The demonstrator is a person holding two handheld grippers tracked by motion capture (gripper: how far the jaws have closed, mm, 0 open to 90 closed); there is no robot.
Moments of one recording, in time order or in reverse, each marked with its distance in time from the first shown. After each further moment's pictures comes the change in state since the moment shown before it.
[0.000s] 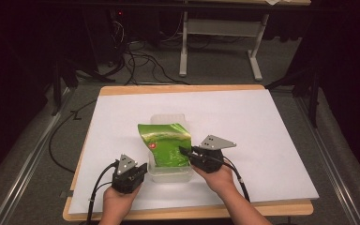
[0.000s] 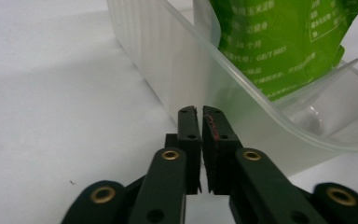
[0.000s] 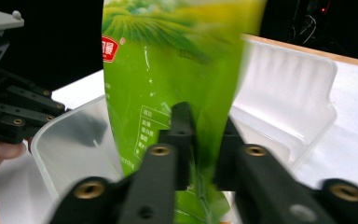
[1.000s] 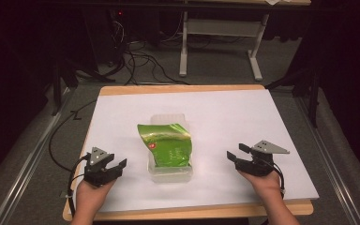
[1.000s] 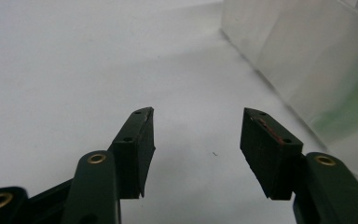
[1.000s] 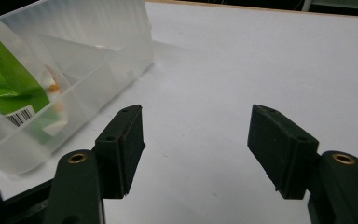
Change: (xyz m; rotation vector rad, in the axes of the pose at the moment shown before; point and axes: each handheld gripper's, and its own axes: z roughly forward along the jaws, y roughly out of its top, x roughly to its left) left arm 0.067 -0.001 -0.028 0.052 0.154 -0.033; right arm -0.084 -0.057 -0.100 0.069 -0.273 0.139
